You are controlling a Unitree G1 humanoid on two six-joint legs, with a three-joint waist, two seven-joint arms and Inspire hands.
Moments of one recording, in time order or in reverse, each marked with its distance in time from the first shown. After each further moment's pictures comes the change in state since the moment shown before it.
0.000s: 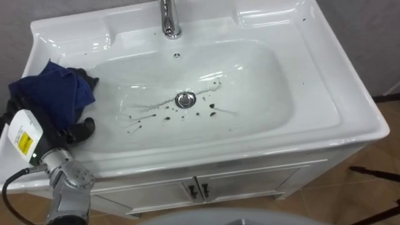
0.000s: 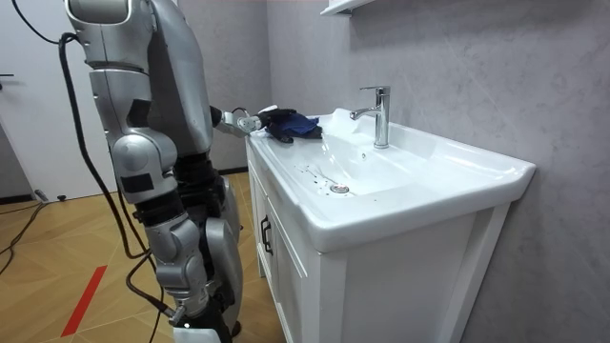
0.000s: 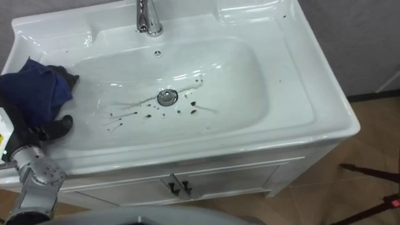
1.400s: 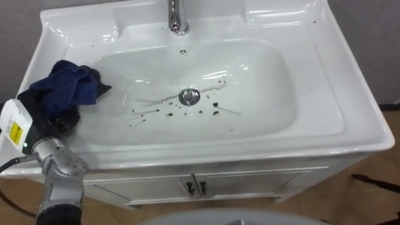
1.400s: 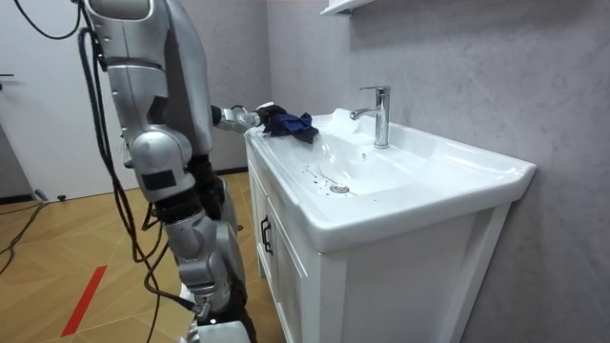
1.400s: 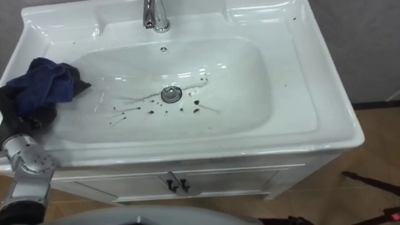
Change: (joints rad) left arm -0.063 0.010 0.047 -0.130 -0.042 0.045 -0.086; right arm -0.022 0.022 0.035 -0.016 -0.012 -0.072 0.009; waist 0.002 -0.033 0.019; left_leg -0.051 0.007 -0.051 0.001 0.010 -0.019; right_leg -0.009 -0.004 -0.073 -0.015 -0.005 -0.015
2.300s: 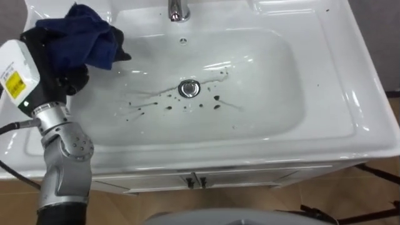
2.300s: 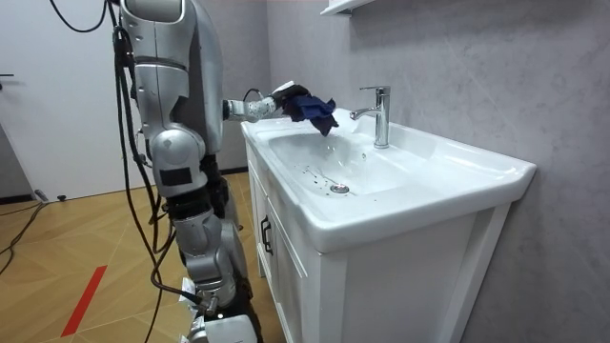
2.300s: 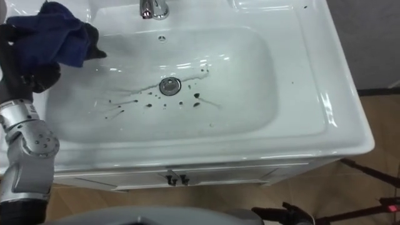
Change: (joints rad) left arm 0.075 -0.019 -0.140 -0.380 0.244 0.042 -0.033; right arm -0.007 0.011 0.065 0.021 -0.002 -0.098 0.003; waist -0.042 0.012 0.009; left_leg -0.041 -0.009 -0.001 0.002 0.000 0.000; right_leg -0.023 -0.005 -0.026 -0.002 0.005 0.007
